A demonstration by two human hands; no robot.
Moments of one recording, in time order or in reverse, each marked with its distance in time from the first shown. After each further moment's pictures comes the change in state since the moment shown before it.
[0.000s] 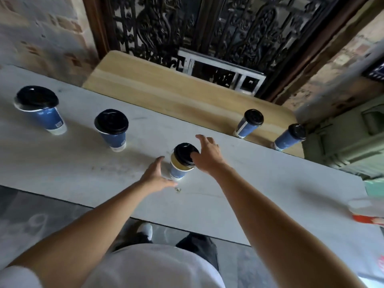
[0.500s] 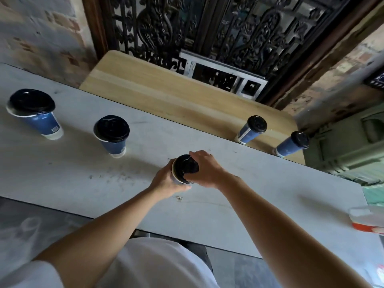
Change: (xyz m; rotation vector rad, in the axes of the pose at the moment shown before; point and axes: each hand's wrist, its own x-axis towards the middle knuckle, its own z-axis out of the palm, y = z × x) left_hand 0.015 0.016 0.010 -0.134 0.036 0.324; right_hand 0.004 -0.006 0.000 -0.235 -0.238 -0.167
